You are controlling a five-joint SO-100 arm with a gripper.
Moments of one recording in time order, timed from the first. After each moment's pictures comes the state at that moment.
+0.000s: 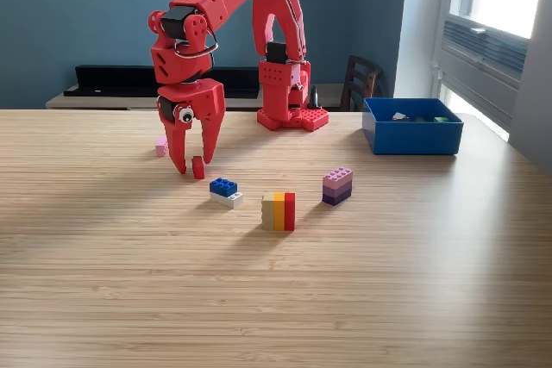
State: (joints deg) arm 36.2 78.9 100.9 63.3 18.3
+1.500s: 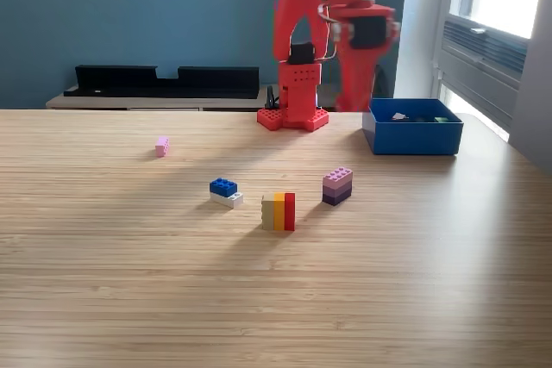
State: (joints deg) arm -22.1 78.5 60.5 99.2 8.8
